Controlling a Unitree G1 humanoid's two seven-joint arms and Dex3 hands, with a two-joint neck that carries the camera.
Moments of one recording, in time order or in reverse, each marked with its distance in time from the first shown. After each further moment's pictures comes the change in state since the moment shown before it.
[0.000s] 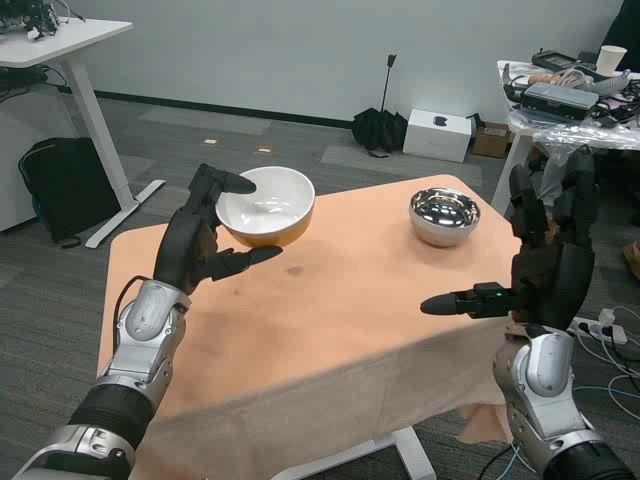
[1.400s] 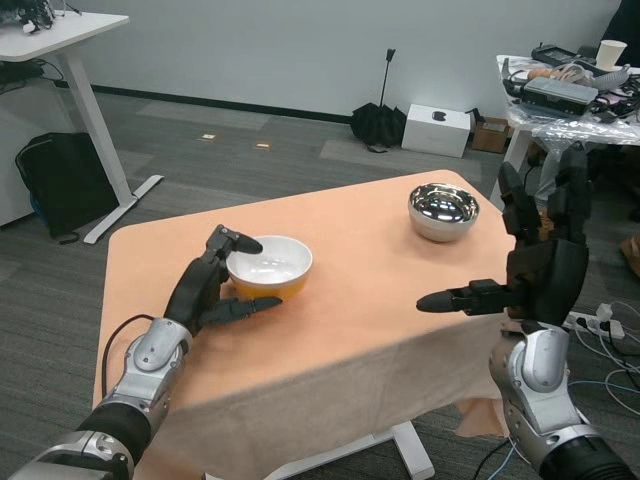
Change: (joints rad) left arm 0.001 0.000 -0.010 0.318 0.087 -0.012 0.002; right arm -0.002 -0.001 0.017 0.001 0.001 -0.001 0.000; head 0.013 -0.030
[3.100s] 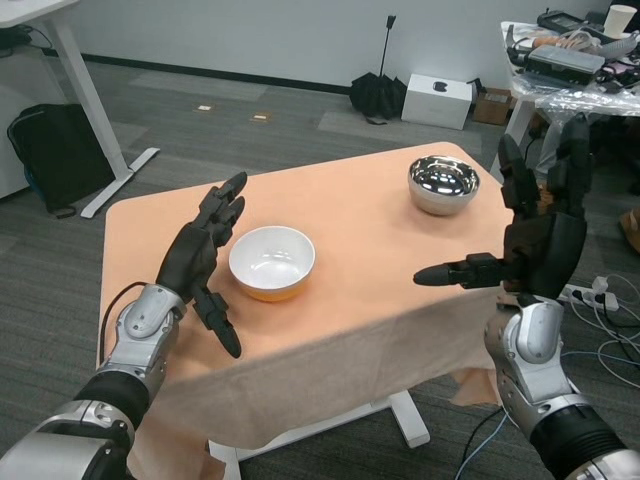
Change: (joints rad) left arm 0.018 0.008 0.045 -0.085 -0.044 -0.027 -0.102; right arm 0.000 0.007 0.005 -0.001 0.001 -0.001 0.000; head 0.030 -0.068
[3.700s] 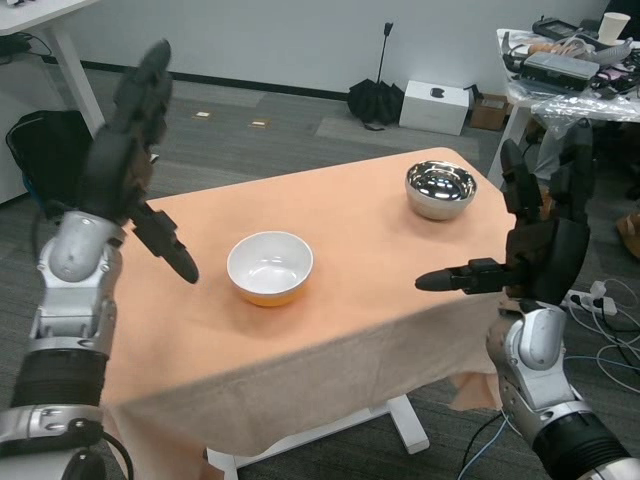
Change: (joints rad) left arm 0.038 0.042 0.189 -0.721 0.087 0.322 0.014; right arm 0.000 -0.001 0.000 -0.004 0.001 -0.003 0.000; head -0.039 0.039
